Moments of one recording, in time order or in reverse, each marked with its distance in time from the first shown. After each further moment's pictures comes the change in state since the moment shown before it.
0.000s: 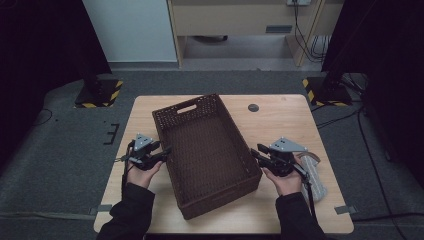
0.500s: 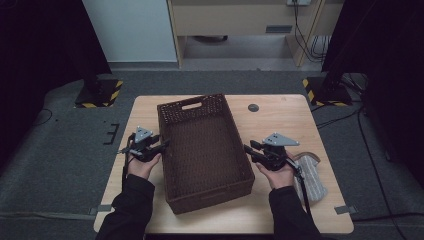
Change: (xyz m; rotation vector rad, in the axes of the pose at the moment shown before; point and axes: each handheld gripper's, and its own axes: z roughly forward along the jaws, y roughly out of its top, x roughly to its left) left arm 0.011 0.009 0.015 0.001 0.037 0.036; right arm 0.001 0.003 0.025 -0.007 0.043 0.039
